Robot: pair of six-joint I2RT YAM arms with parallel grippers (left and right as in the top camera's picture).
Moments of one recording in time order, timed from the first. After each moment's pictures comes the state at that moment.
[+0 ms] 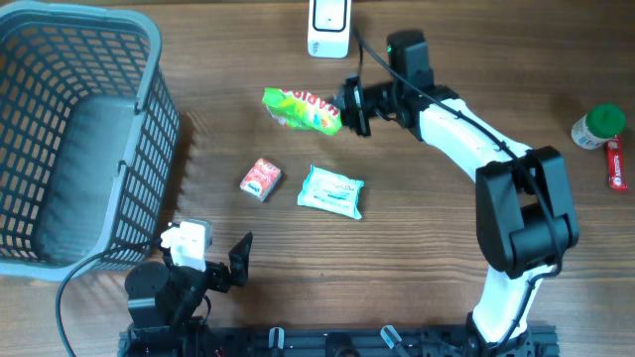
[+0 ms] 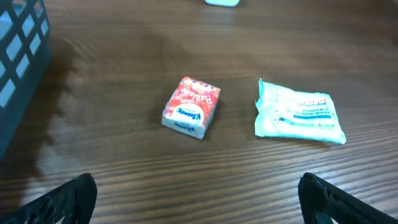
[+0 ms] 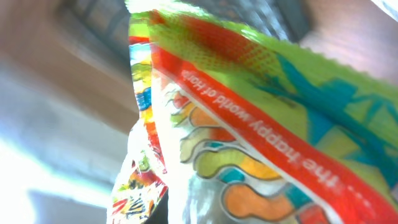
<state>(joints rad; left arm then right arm) 0.07 0.01 0.22 -0.73 0.38 -0.02 0.32 2.02 1.35 0.27 -1.47 1.81</state>
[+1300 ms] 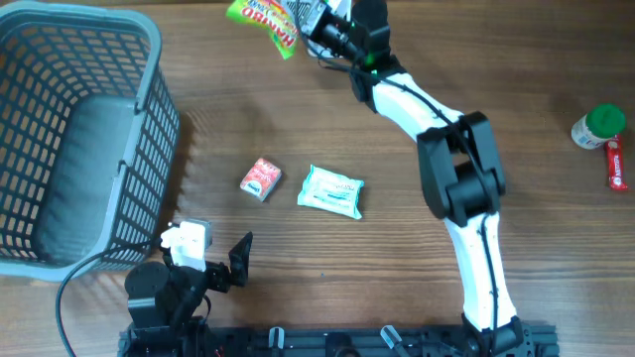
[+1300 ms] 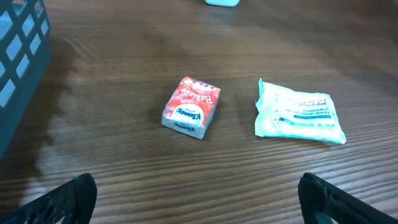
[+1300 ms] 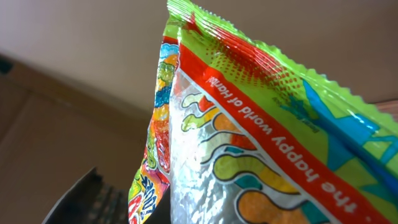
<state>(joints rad) 0.07 0.01 0.22 -0.73 0.38 -0.02 0.37 2.50 1.90 0.60 -0.52 1.04</state>
